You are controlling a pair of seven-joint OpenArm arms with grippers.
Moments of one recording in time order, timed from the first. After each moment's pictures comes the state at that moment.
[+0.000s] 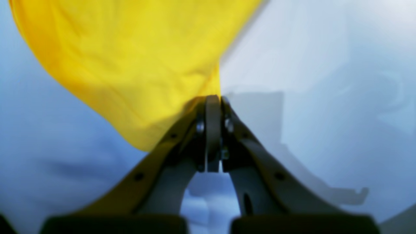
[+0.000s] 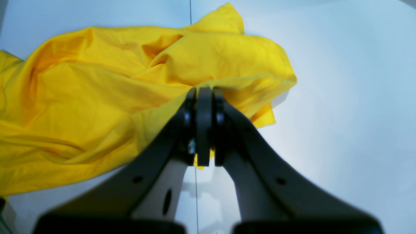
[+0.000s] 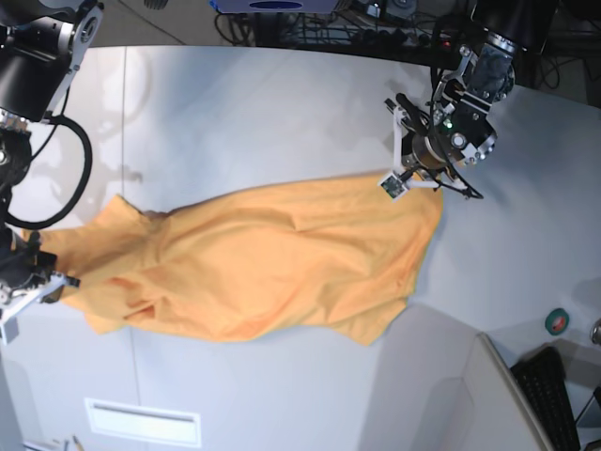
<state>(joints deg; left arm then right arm) 8.4 -22.6 17.3 83.6 6.0 -25.3 42.5 9.5 10.4 25.1 90.3 19.0 15.6 -62.9</state>
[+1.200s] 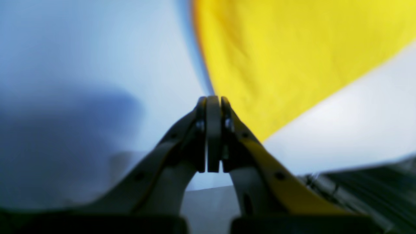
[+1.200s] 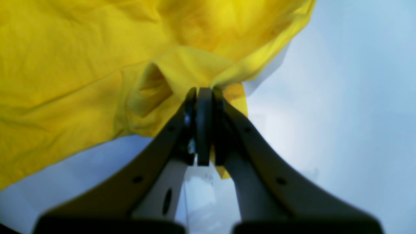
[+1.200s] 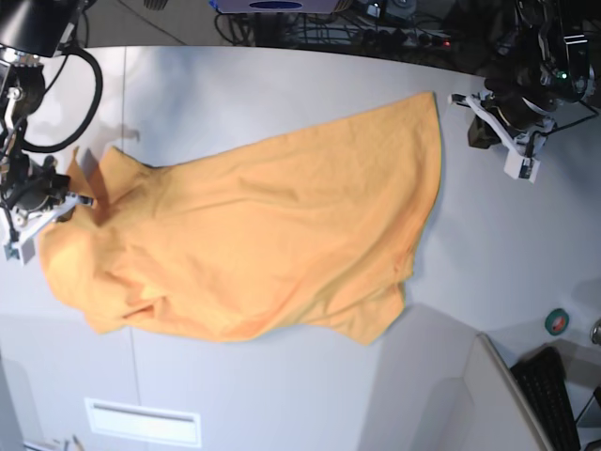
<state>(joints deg) 27.9 -19.9 -21.3 98.2 -27.8 -25.4 44.1 -4.6 10.1 24.8 90.4 19.5 15.4 -59.4</state>
